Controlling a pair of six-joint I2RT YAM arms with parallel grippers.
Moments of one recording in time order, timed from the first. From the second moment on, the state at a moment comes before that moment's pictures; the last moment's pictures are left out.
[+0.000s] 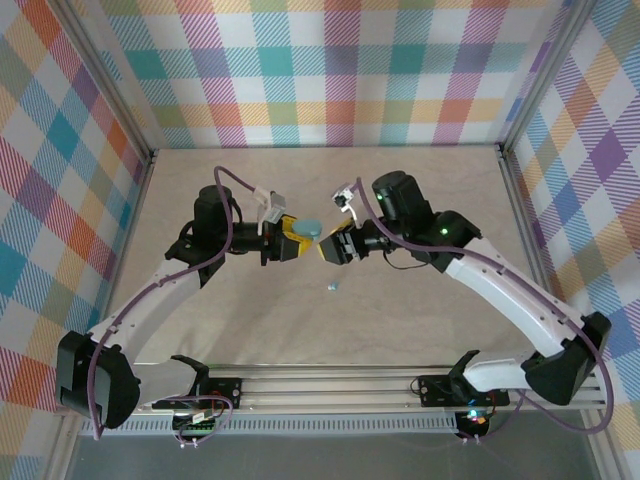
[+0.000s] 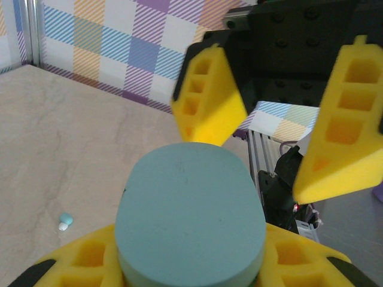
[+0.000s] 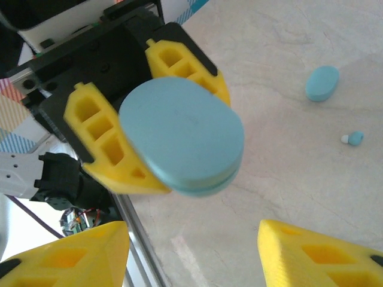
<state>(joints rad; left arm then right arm) -0.38 1.20 0.91 -0.03 1.05 0.02 0.75 1.31 1.37 -0.70 -0.43 0.17</state>
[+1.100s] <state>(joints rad) -0.39 1.18 0.91 -0.08 1.06 0.03 0.73 1.44 1.57 -0.78 -0.27 0.24</state>
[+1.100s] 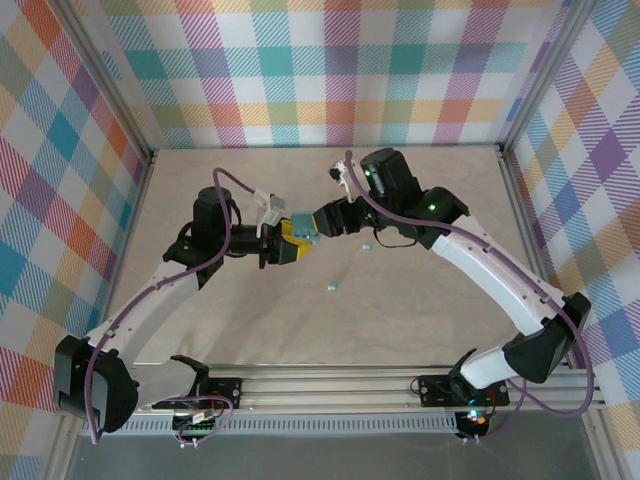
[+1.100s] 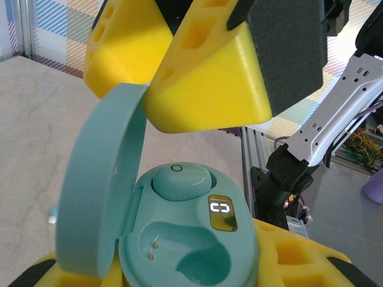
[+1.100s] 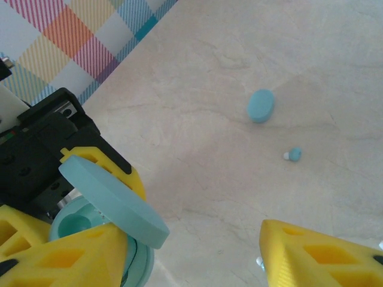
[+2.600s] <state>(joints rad) -0.38 1.25 0.91 -0.05 1.05 0.00 0.68 1.51 1.59 -0.81 -0.37 0.26</state>
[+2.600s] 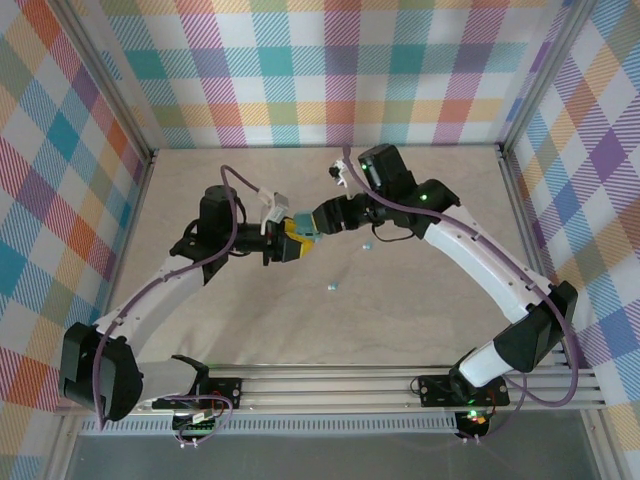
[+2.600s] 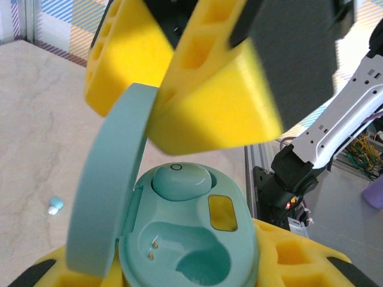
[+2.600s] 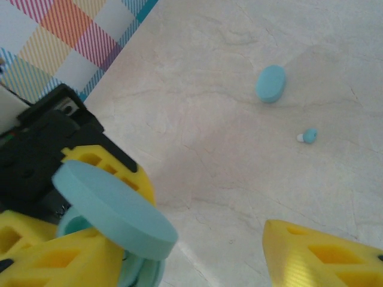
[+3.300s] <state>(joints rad) -0.36 1.36 0.96 -0.03 1.05 -0.03 0.62 1.51 1.63 -0.83 -0.46 0.33</state>
